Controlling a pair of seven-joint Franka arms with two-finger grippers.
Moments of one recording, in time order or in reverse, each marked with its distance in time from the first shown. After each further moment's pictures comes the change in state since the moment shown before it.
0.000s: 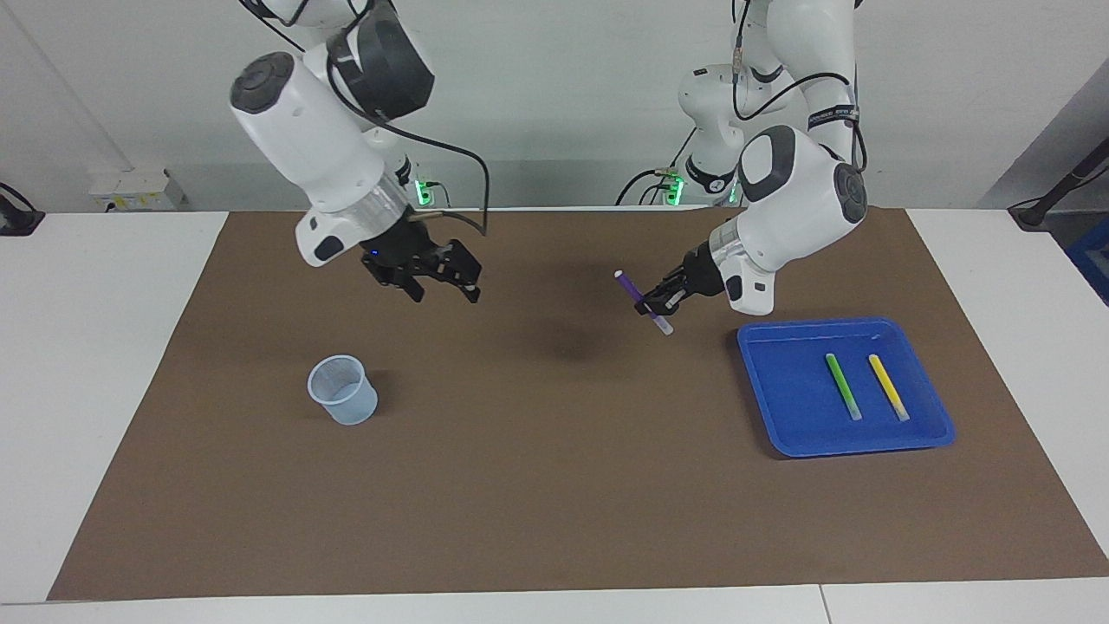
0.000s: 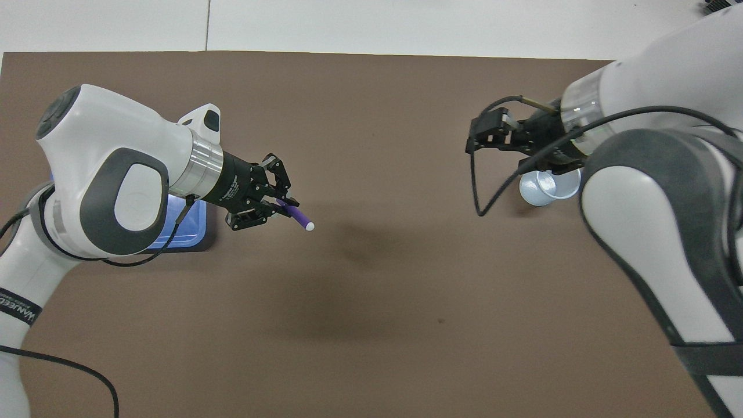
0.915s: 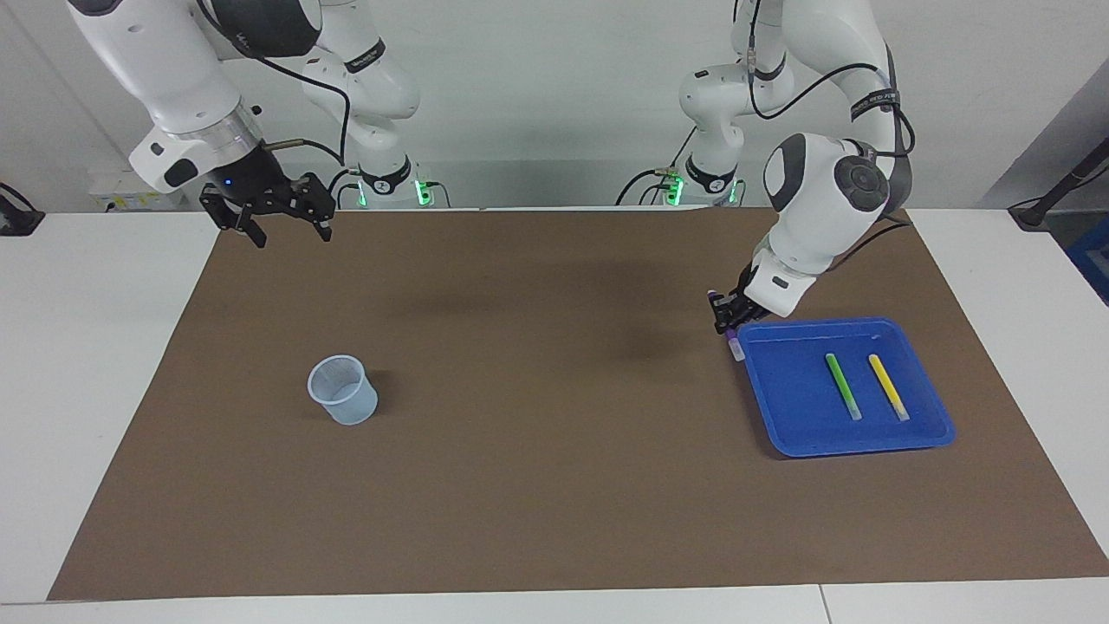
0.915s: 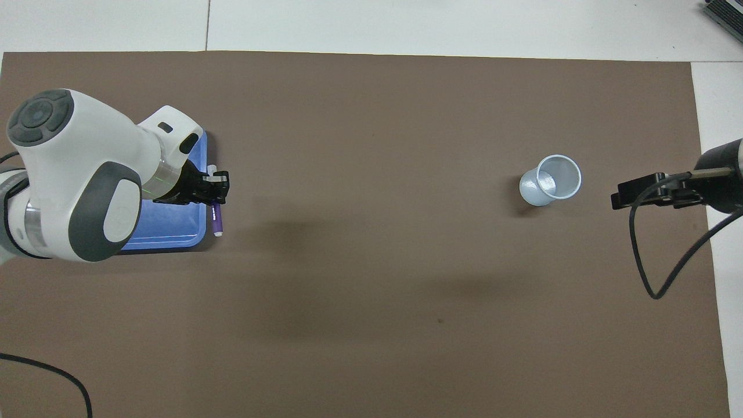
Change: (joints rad) left arm 0.075 -0.022 0.006 -0.052 0.448 0.093 0.590; right arm -0.201 -0.214 0.001 -0.140 -0.161 -0.156 -0.380
